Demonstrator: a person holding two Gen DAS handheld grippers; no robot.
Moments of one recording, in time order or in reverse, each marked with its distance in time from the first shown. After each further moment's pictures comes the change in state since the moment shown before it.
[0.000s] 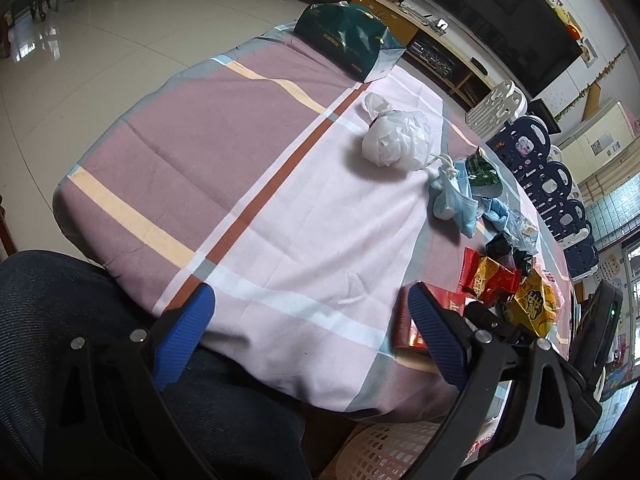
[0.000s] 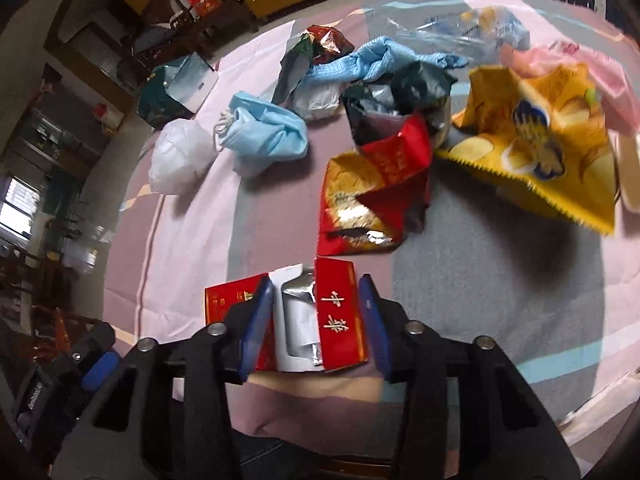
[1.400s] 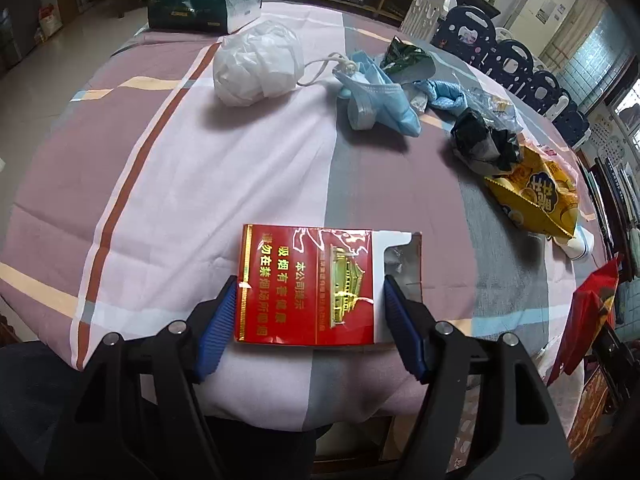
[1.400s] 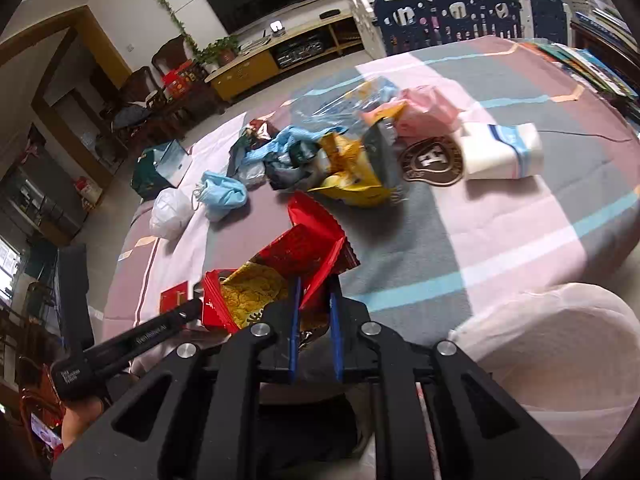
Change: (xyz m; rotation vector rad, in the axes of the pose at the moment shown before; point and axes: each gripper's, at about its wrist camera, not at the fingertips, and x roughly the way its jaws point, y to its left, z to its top) left arm 0.057 -0.083 -0.022 0.419 0.110 -0.015; right arm -0.111 -0.034 -0.066 0.087 -0.309 -0.136
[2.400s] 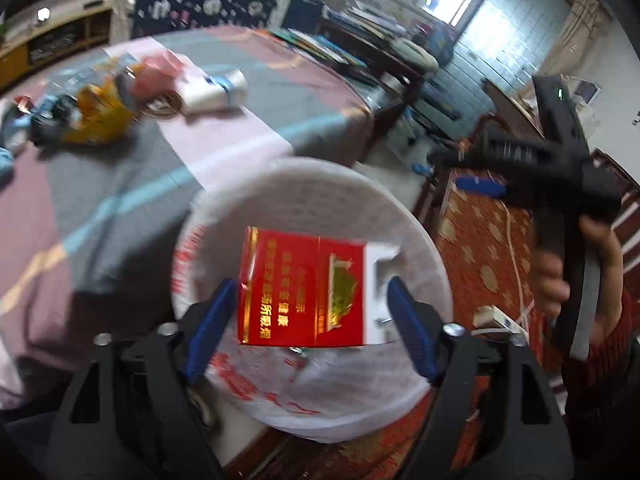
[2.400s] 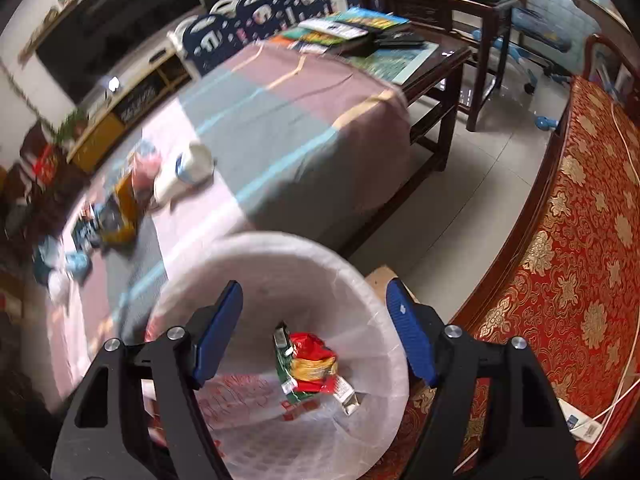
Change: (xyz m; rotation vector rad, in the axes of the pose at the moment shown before) left arm -0.084 -0.194 -0.157 0.756 0.112 -0.644; right arm -0.174 -0.205 -0.058 0.410 -0.058 -0.400
